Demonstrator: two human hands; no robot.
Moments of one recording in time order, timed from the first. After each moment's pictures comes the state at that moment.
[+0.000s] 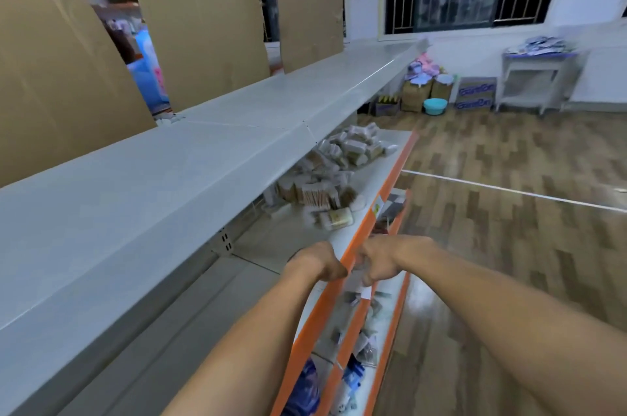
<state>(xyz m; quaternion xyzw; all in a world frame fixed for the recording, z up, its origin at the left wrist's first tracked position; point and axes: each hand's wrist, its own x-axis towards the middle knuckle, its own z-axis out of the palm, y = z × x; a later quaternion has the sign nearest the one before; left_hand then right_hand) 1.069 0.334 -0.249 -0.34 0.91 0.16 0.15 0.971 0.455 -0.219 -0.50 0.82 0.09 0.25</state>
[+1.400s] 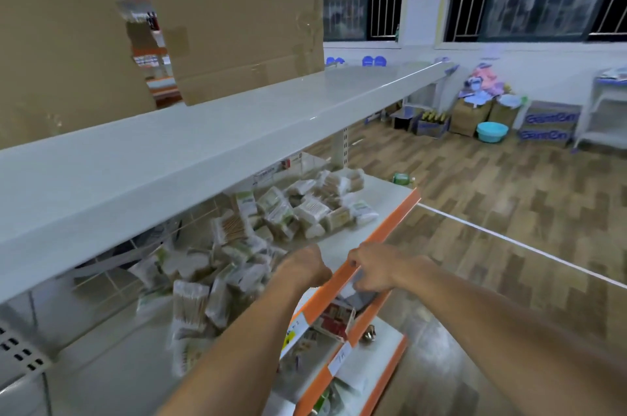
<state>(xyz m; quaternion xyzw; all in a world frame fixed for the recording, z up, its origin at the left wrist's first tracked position) 0.666 0.257 -0.257 -0.46 0.87 0.15 0.09 0.533 0.352 -0.251 -0.61 0.77 0.06 0.16</state>
